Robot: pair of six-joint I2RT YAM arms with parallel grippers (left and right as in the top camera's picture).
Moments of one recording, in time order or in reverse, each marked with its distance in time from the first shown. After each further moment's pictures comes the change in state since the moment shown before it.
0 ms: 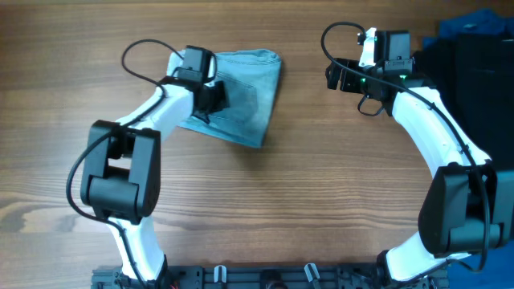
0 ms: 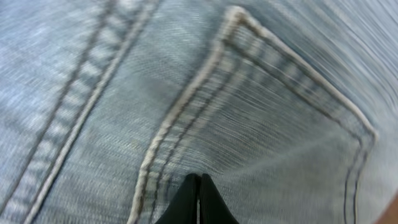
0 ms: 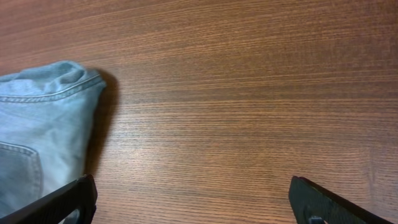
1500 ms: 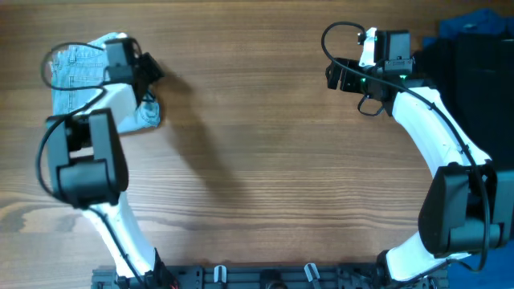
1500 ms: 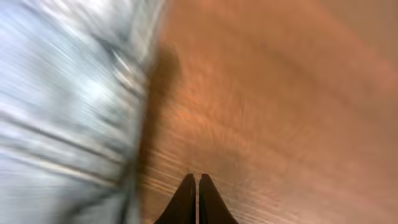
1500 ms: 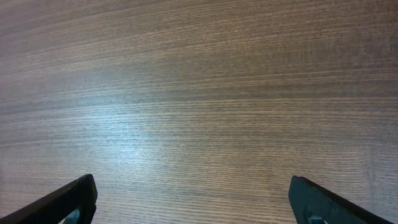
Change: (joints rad) left arm 0.352 0.086 0.015 0.439 -0.087 -0.050; right arm 0.000 0.000 0.000 0.000 0.000 0.003
